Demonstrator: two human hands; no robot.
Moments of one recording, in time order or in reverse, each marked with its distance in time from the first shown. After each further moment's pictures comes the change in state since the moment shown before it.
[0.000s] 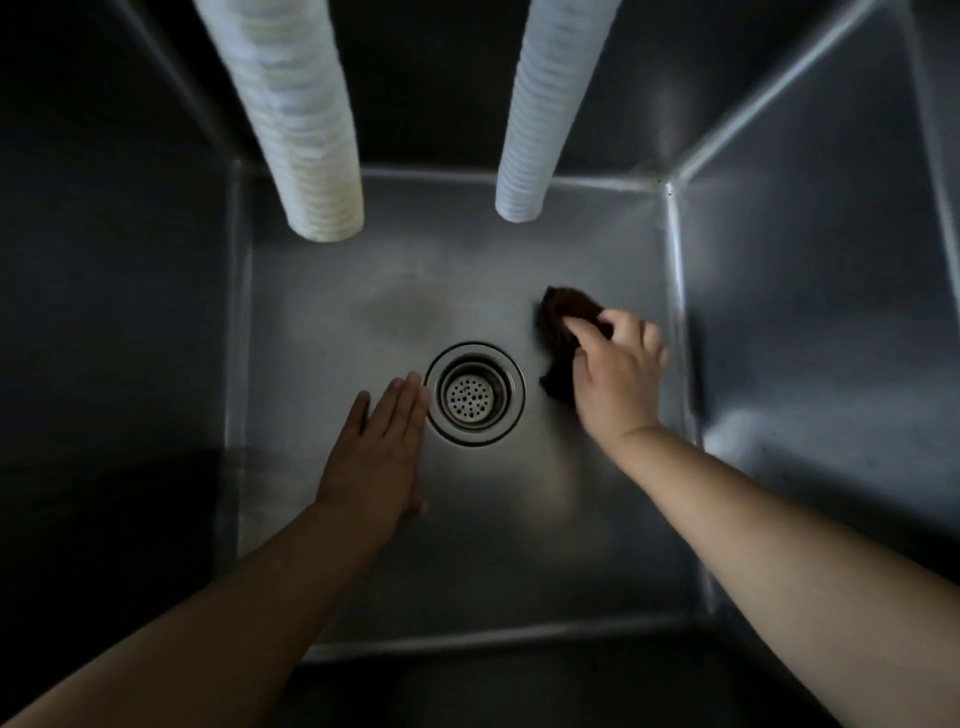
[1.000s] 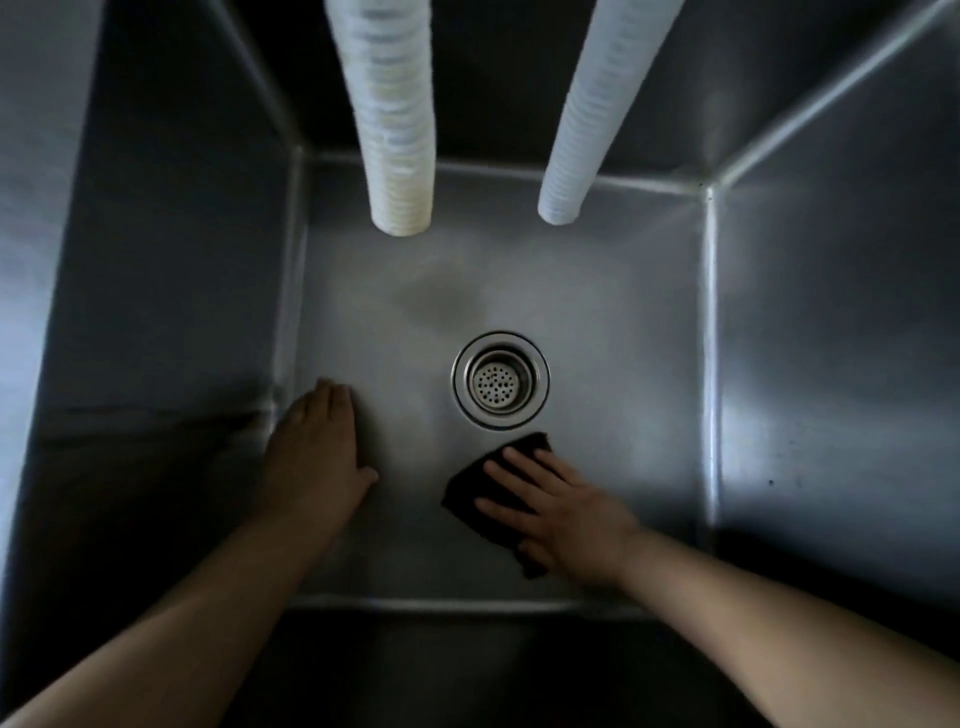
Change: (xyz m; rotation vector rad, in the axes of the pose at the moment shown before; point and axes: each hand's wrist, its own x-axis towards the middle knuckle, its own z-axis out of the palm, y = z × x) left_hand -0.054 -0.043 -0.012 -0.301 -0.029 -0.399; right_hand -0.112 0.000 0.009 -0.304 -0.479 -1.058
